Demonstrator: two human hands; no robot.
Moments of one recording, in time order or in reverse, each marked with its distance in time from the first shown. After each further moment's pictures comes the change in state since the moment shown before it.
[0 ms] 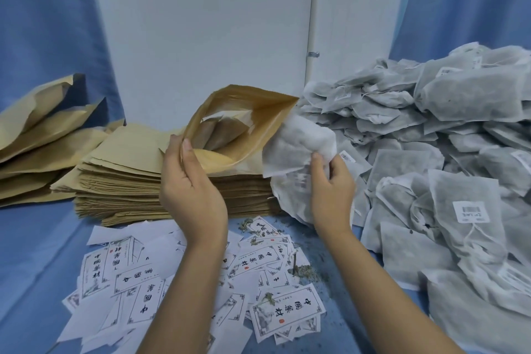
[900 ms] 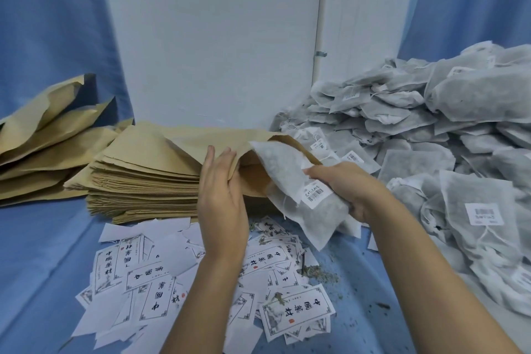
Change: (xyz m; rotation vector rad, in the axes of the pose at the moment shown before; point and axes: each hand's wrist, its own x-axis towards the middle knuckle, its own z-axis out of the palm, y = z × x) left_hand -0.018 -0.026 -0.004 0.148 -0.350 0.232; right_hand 0.032 -0.042 -0.026 -0.151 -0.587 0.665
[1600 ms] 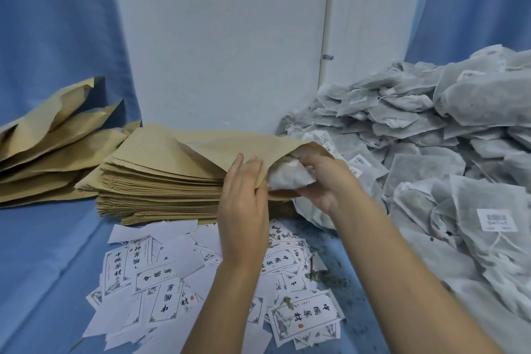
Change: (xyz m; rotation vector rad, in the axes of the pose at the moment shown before) left_hand -0.008 0.003 0.006 0.105 -0.083 0.088; right_hand 0.002 -0.020 0.050 0.646 0.064 0.020
